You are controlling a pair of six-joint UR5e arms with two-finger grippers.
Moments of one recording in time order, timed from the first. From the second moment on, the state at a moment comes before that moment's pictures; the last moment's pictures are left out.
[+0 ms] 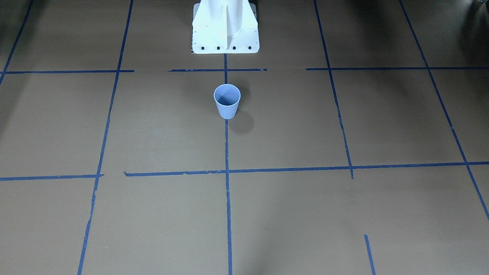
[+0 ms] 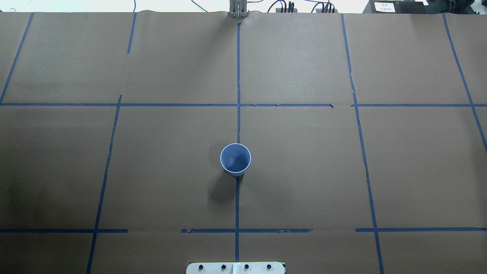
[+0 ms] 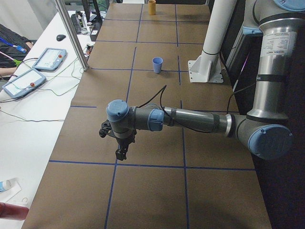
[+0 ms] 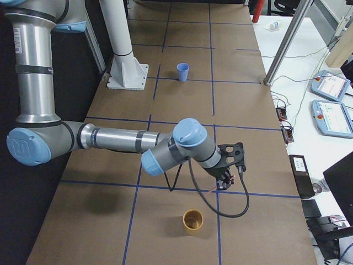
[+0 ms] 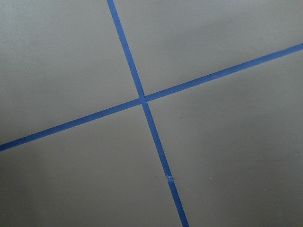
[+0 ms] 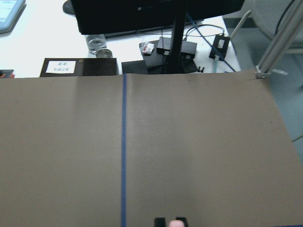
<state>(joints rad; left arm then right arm) -1.52 -1.60 -1.66 -1.51 -2.33 0.25 1.68 -1.56 1.63 -1.06 2.27 0.36</state>
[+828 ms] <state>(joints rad) -1.52 -1.60 -1.65 -1.51 -2.38 0.20 1.11 -1.27 1.80 -1.32 2.23 0.87</state>
